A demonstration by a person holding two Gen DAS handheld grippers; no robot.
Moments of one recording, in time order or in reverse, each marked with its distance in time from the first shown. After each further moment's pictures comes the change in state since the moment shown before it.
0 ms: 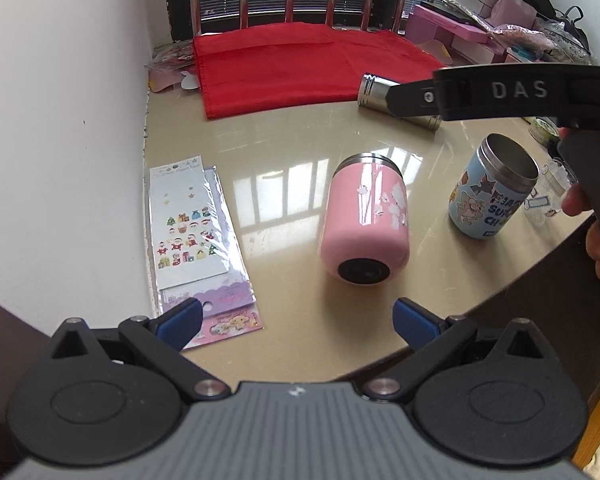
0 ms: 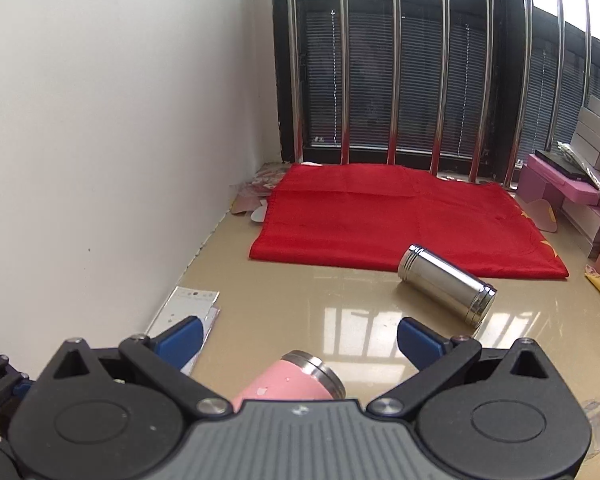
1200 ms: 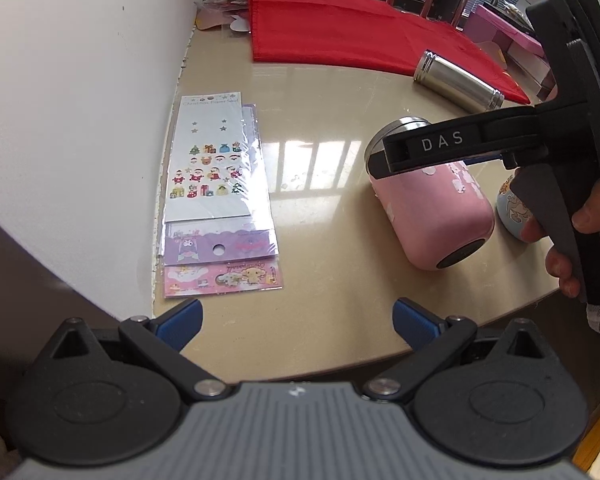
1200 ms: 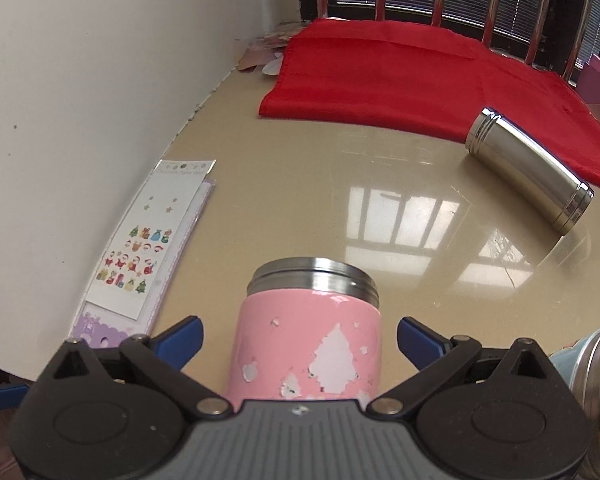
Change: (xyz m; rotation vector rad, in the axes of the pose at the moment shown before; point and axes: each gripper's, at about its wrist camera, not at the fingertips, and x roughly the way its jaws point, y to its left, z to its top) left arm 0.044 0.018 -0.024 -0.206 0.056 0.042; right arm 0.119 0.004 -0.028 -0.017 0.345 0.068
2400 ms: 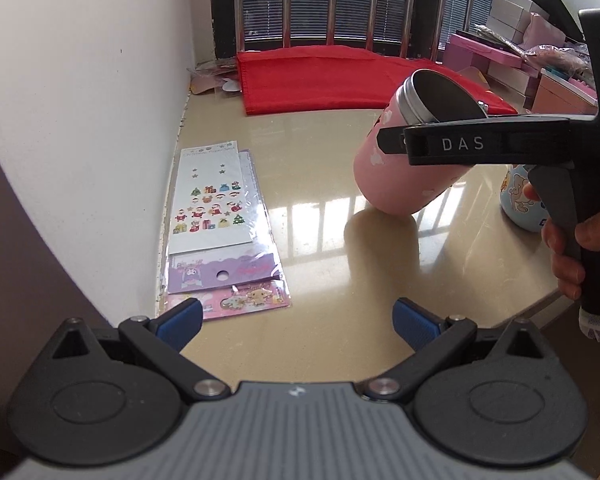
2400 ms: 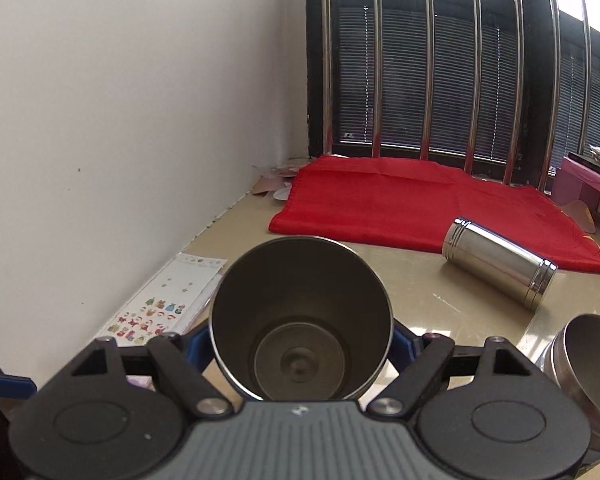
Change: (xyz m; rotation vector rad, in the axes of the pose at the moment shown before) left arm 0.002 -0.009 -0.044 0.120 -0.246 0.059; right arm -0.036 0.008 -0.060 -0.086 -0.491 -0.019
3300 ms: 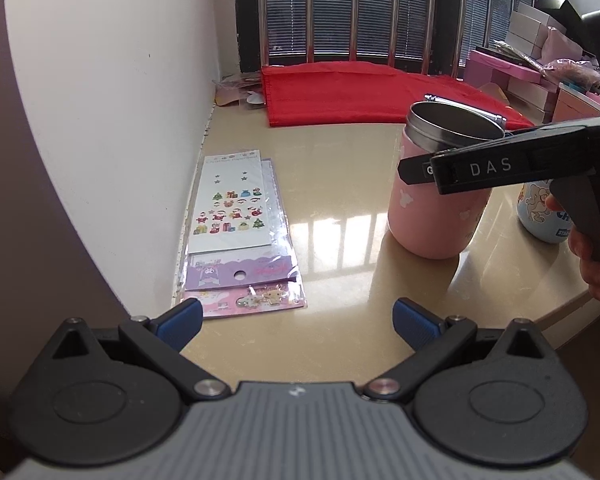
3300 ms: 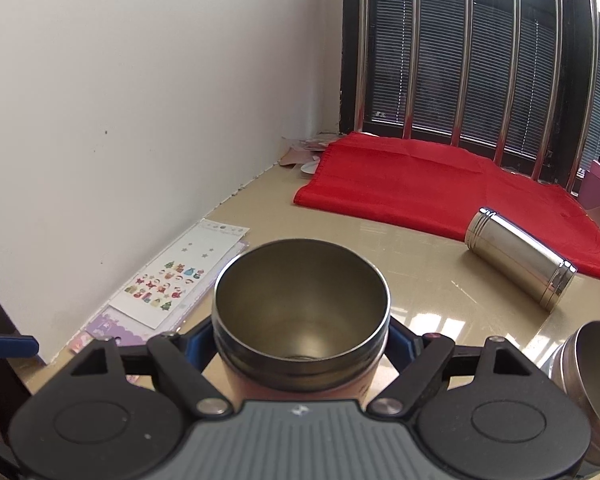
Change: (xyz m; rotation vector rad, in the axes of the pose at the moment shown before) left arm -0.004 0.000 -0.009 -0.032 -0.056 0.058; right arm 0.002 -0.001 0.000 -0.074 0.097 0.067
